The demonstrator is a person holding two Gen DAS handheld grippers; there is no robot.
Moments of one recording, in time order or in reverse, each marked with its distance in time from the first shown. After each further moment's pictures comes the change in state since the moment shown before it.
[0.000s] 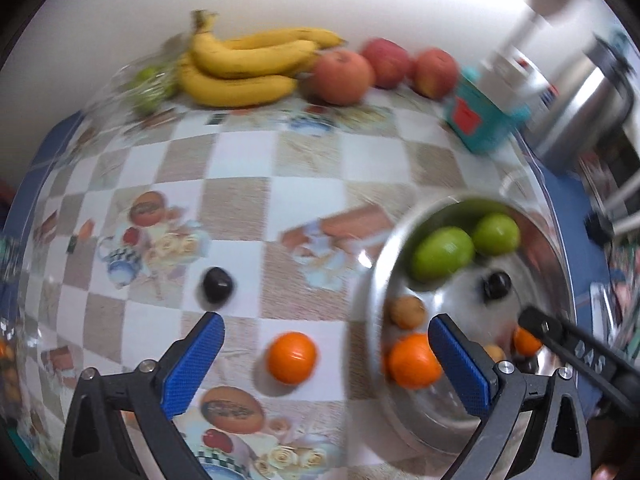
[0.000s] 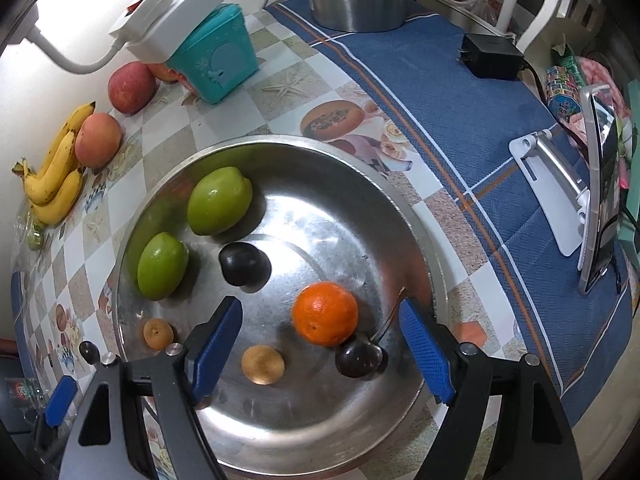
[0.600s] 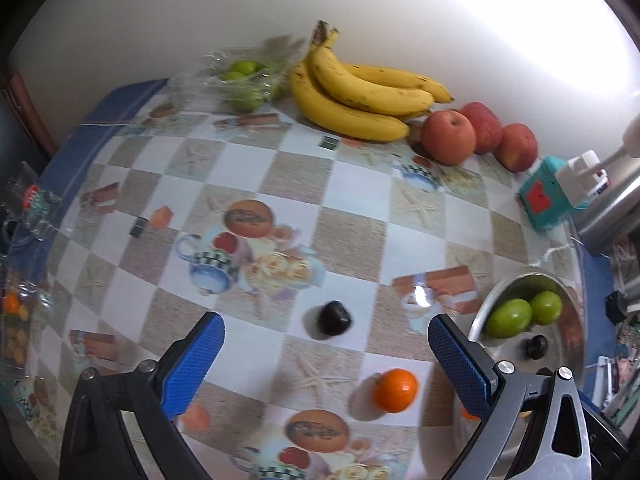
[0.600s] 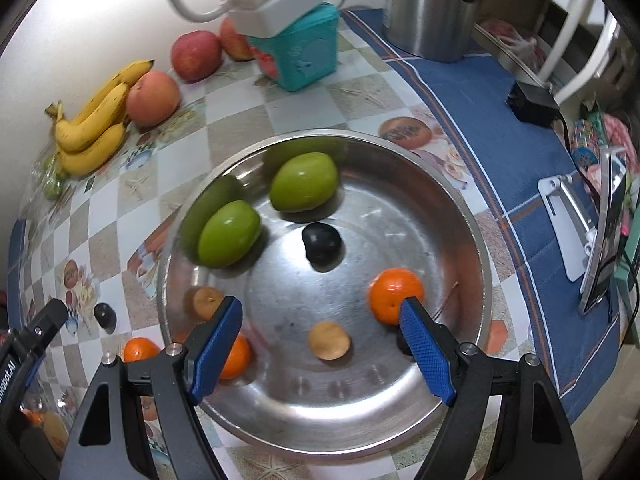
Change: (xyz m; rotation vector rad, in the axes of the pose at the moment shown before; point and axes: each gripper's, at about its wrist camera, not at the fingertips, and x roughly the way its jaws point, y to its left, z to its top) left arm -0.020 0.082 0.012 -0.191 -0.072 0.087; right arm -0.021 0.054 -0.013 -0.171 -0.022 -0.012
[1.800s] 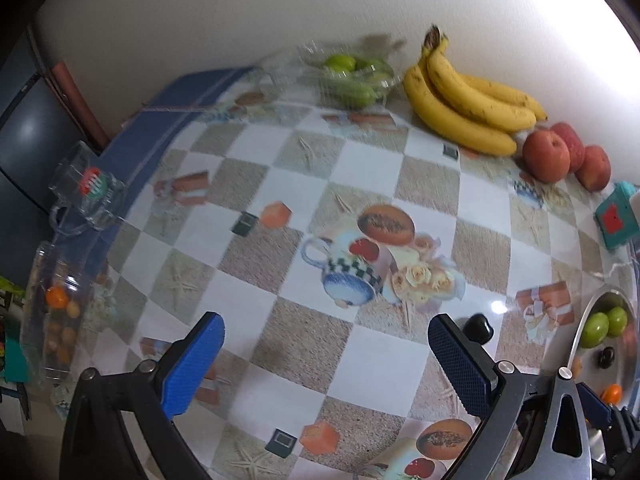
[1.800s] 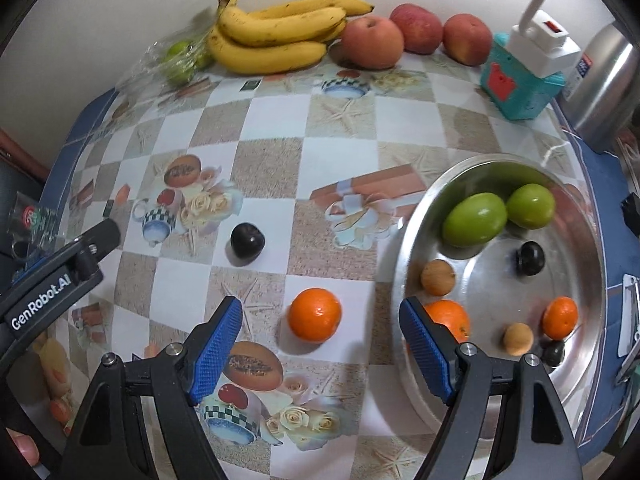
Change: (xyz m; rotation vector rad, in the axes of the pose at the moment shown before) left arm 0.011 0.085 0.006 -0.051 0.019 0.165; right arm 0.004 0.147 -0.049 -0.399 0.027 0.158
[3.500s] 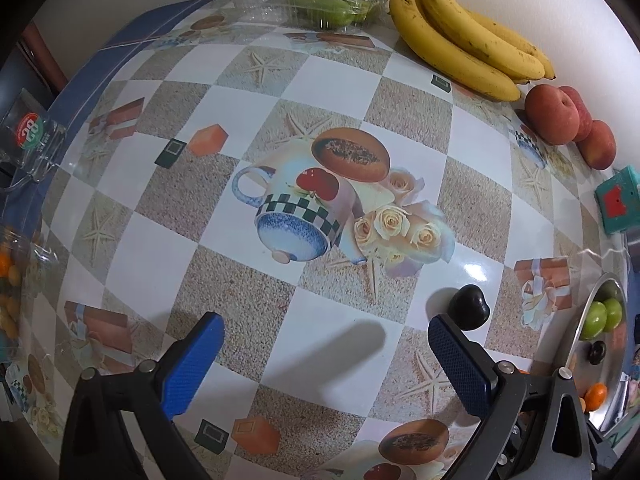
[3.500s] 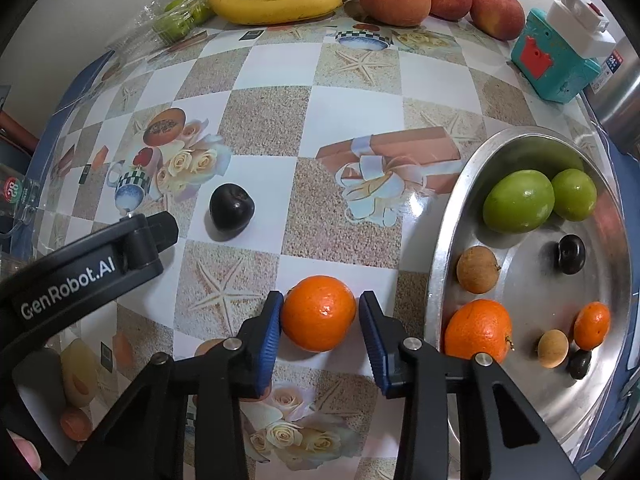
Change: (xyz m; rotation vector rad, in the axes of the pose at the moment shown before) left arm 0.055 -0.014 -0.012 -0.051 0.194 -0.121; right arm 0.052 0.007 -0.003 -0.042 0.087 -0.012
